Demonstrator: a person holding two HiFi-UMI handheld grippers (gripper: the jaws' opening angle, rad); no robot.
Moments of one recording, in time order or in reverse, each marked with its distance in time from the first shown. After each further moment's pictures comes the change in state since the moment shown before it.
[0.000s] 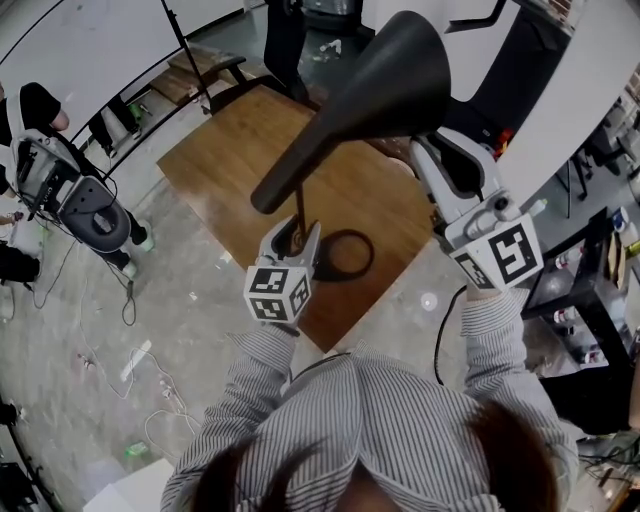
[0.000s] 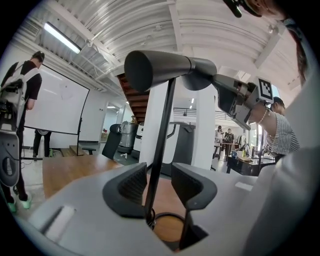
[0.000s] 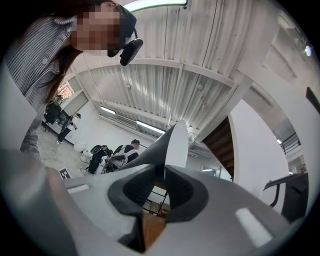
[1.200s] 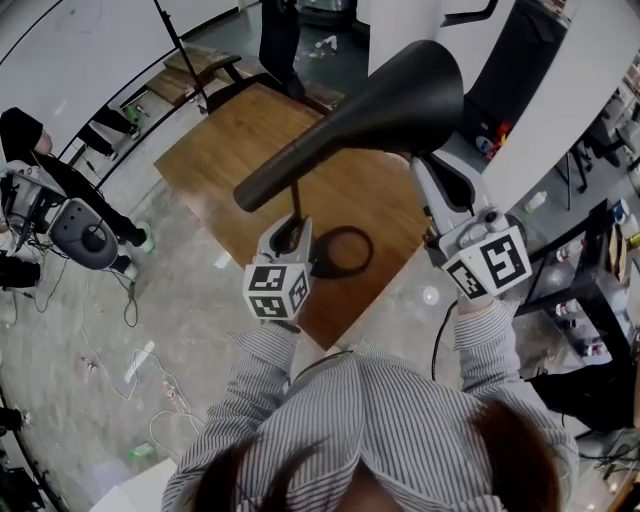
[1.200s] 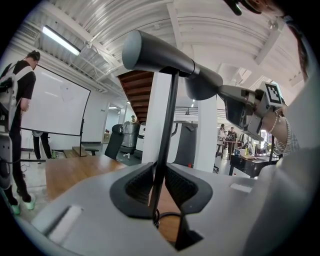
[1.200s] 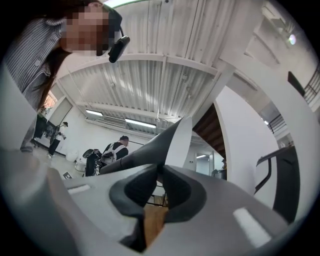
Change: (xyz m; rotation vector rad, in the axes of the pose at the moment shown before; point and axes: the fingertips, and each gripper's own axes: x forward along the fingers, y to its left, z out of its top) left arm 0.005 0.007 -0.003 0.017 0.010 0.028; right arm -0.023 0.002 -0.043 0.169 0.074 -0.094
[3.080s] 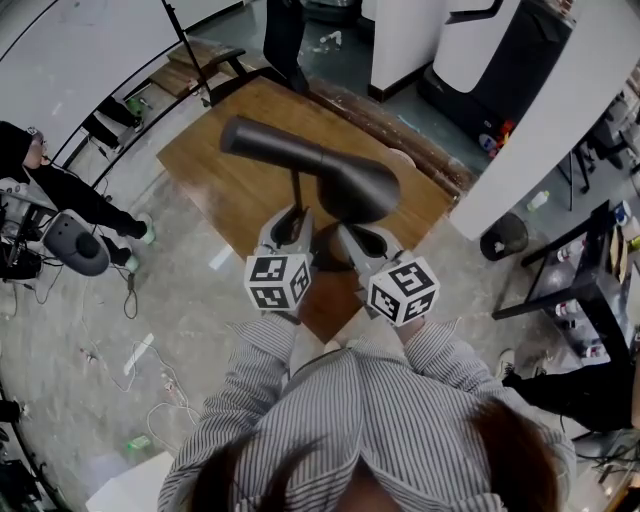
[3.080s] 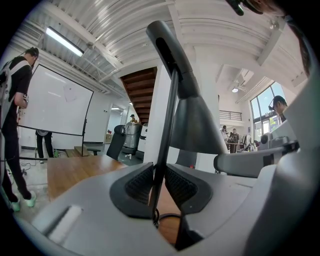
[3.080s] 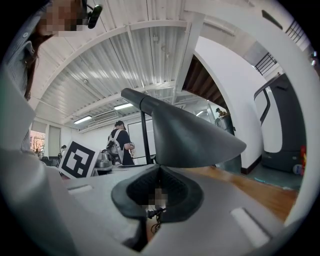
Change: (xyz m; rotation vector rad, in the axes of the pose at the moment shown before) left arm 0.001 0.004 -0.001 -0.016 -0.015 0.022; right arm 0.000 0.122 -0.174 0.419 0.346 0.048
